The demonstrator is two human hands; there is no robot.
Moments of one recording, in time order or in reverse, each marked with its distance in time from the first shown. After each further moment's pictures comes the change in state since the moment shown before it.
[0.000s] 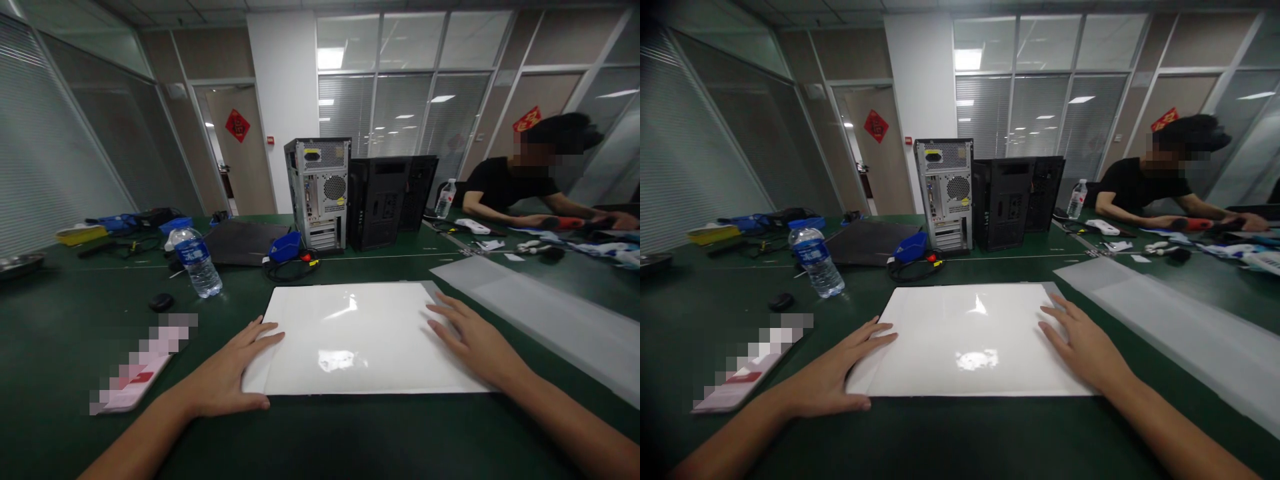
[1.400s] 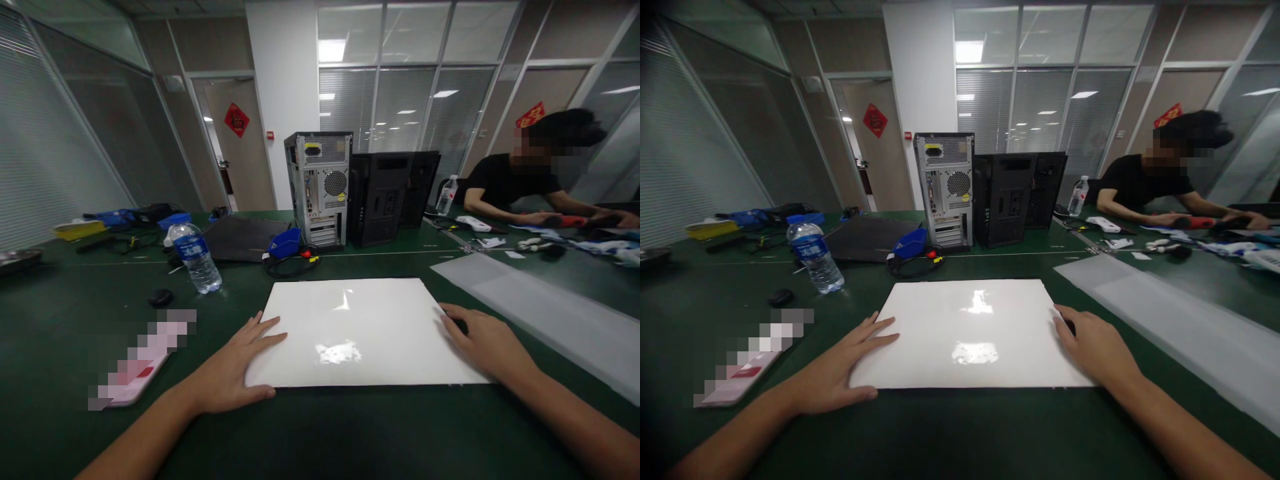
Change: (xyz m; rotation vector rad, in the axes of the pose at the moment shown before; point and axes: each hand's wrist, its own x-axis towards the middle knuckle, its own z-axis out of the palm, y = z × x) left_hand 0.002 0.007 0.004 0.038 0.001 0.012; right_hand -0.001 0.006 -0.002 -0.087 -0.049 0.176
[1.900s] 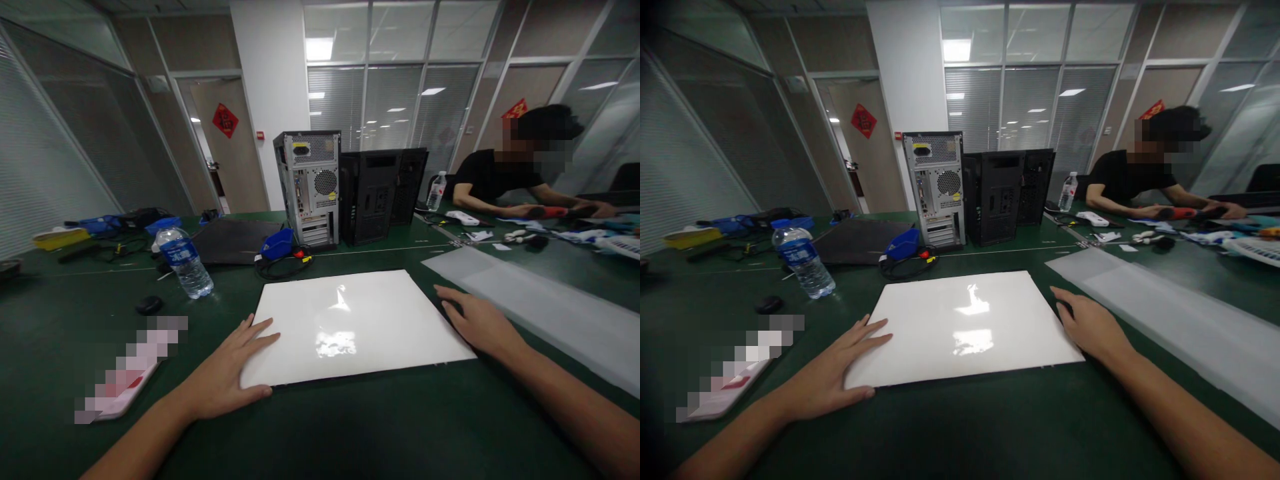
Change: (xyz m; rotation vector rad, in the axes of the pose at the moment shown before) left_hand 0.004 -0.005 0.009 0.052 0.041 0.016; right_hand 0.018 0.034 0.001 0.026 -0.024 0.016
